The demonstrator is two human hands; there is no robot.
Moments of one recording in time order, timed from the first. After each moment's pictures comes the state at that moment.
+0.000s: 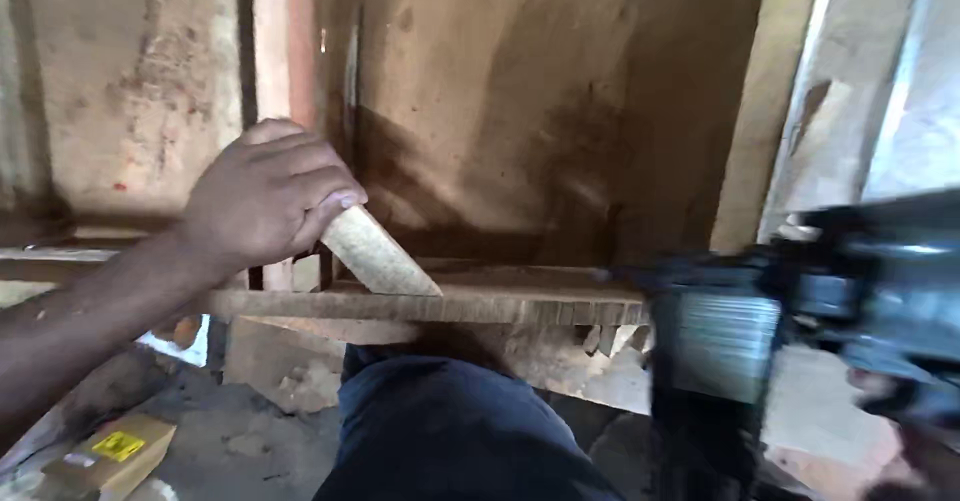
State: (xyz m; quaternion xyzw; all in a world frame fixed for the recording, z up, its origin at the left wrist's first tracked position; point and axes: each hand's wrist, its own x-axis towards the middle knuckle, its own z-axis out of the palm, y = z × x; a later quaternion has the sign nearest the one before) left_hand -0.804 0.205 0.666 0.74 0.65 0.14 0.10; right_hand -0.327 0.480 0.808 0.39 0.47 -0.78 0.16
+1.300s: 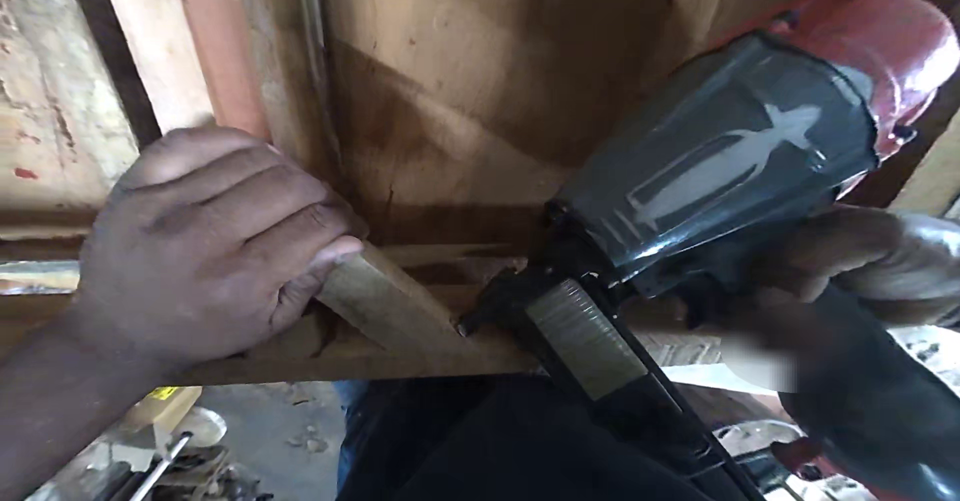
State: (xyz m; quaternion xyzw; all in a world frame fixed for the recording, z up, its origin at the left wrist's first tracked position) left_hand -0.808 0.202 0.666 0.73 0.65 0.14 0.11; right_hand -0.450 0.529 0.651 0.24 0.05 -0.88 0.41
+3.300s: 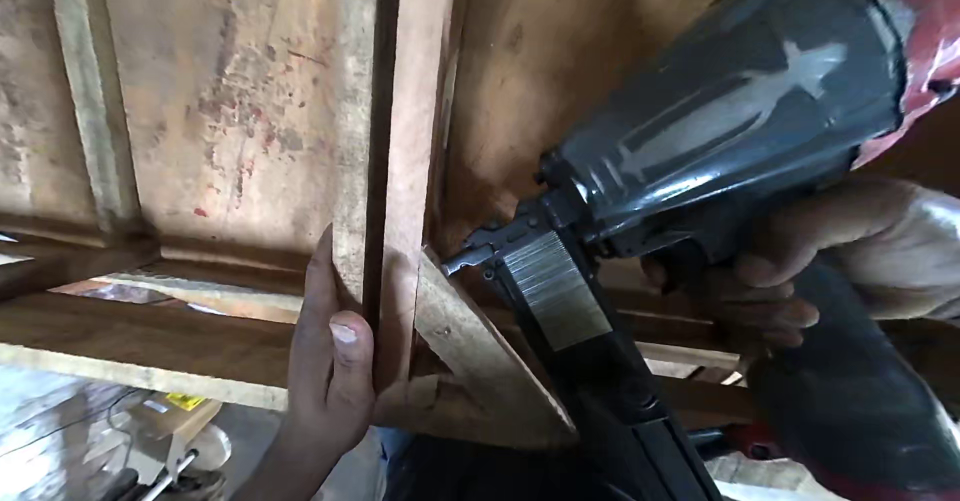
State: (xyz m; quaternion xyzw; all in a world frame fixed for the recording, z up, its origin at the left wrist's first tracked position) left_hand -0.772 0.148 0.668 0.23 0.85 0.40 0.26; right_hand -0.601 0.533 0.645 0.20 0.16 -0.89 0.37
